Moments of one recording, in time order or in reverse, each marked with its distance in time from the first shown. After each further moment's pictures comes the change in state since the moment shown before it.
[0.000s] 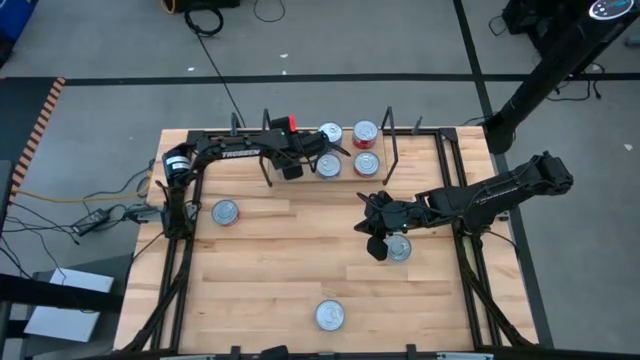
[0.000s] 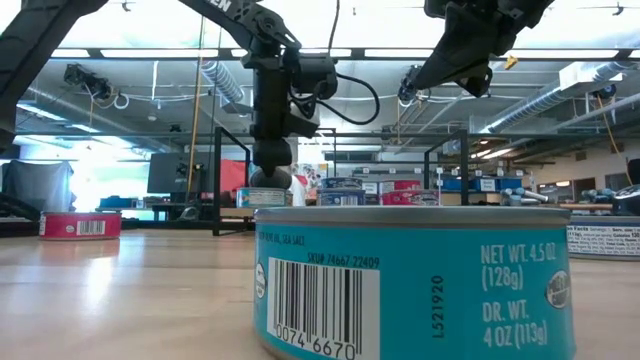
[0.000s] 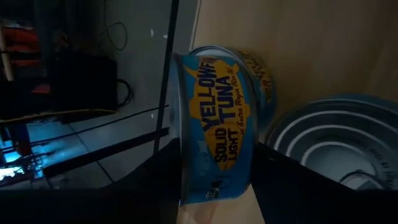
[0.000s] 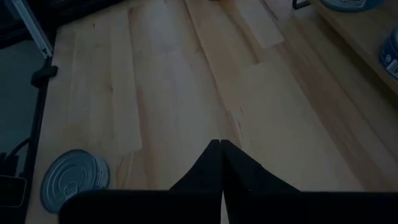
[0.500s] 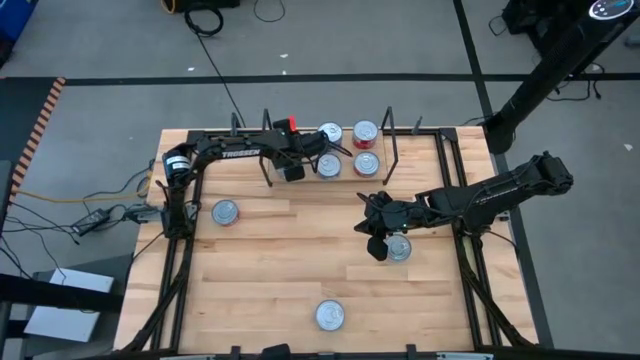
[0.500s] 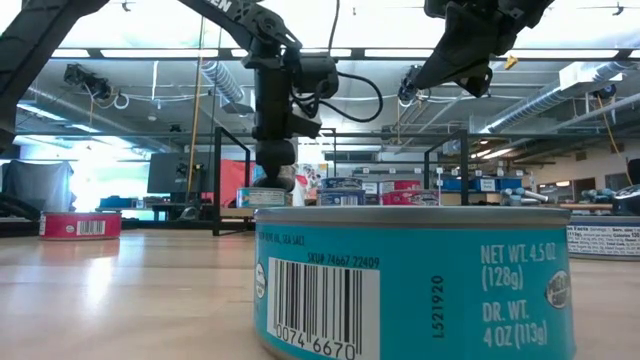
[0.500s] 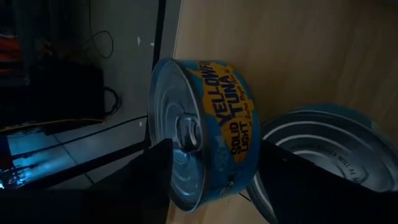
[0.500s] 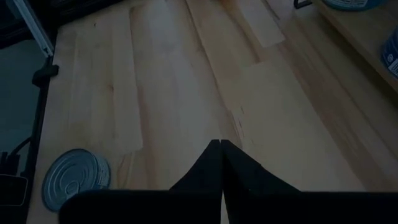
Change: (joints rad) left arm 0.003 0.000 0.000 0.027 0.055 0.026; right arm 0.000 0.000 0.000 0.000 -0.005 0.000
